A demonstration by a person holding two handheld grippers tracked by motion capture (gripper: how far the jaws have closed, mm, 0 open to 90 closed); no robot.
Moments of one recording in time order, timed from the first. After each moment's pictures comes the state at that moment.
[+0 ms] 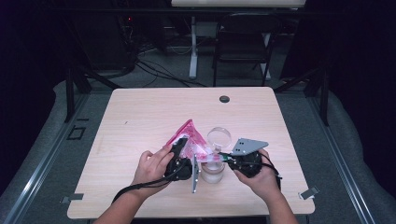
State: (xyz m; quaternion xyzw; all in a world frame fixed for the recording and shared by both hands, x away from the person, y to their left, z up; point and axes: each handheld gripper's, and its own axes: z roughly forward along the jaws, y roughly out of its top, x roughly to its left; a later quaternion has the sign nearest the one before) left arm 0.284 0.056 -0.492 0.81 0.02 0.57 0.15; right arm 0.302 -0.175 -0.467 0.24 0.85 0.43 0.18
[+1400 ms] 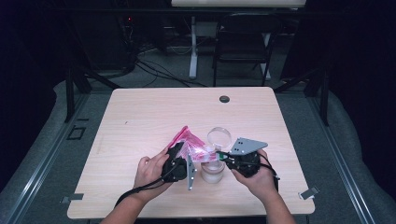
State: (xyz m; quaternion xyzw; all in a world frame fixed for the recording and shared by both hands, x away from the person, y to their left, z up) left arm 0.290 0.067 -0.508 0.83 0.09 0.52 0.19; right arm 0.301 -0.169 -0.466 0.24 0.84 0.45 0.18
